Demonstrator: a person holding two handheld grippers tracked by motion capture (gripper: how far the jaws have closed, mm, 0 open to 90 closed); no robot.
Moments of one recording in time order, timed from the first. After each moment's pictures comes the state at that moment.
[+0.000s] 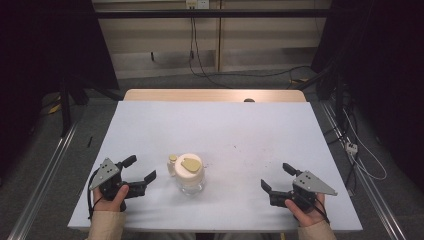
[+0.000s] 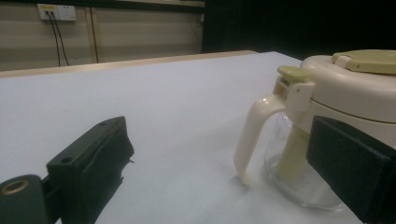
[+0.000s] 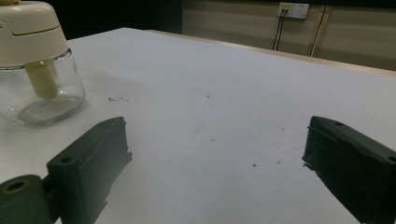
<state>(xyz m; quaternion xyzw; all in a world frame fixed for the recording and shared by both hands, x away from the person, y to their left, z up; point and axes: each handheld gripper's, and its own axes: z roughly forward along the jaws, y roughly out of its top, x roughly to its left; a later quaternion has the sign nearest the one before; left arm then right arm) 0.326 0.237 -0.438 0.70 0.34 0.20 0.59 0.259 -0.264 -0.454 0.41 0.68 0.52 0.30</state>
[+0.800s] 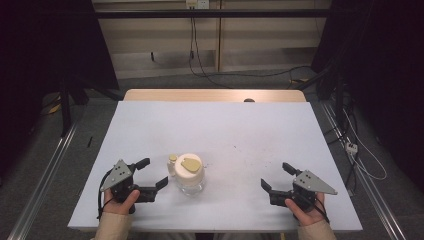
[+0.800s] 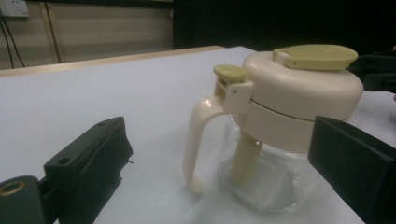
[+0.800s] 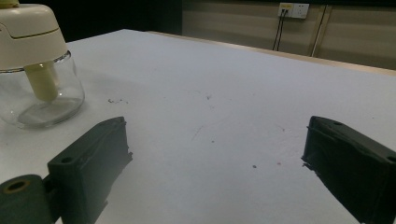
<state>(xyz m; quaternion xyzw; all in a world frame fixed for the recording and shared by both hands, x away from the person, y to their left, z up) 0.319 0.208 -0.437 0.73 0.30 0.16 0.59 0.260 -0.265 -0.454 0.41 0.68 0.53 0.30</state>
